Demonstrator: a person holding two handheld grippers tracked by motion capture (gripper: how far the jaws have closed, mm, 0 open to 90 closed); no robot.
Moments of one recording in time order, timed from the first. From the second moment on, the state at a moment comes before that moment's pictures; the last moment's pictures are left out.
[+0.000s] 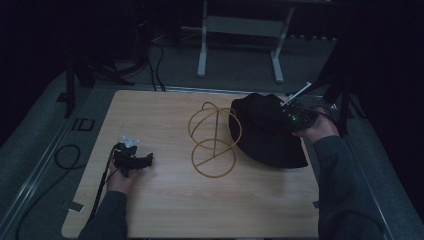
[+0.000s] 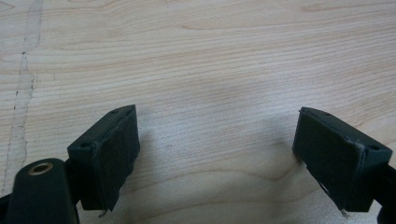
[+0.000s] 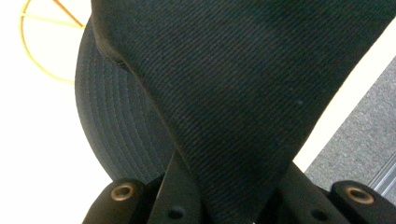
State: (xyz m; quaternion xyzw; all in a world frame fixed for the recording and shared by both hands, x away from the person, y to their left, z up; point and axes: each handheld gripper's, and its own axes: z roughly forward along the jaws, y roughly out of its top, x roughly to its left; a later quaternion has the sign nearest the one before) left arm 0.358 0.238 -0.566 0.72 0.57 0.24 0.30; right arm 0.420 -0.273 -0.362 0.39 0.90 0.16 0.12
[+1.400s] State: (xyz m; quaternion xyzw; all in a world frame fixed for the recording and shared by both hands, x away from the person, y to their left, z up) left arm 0.358 0.238 -0.566 0.73 0.57 0.24 0.30; right arm 0.406 -0.305 -0.313 0.37 0.90 0.20 0.12
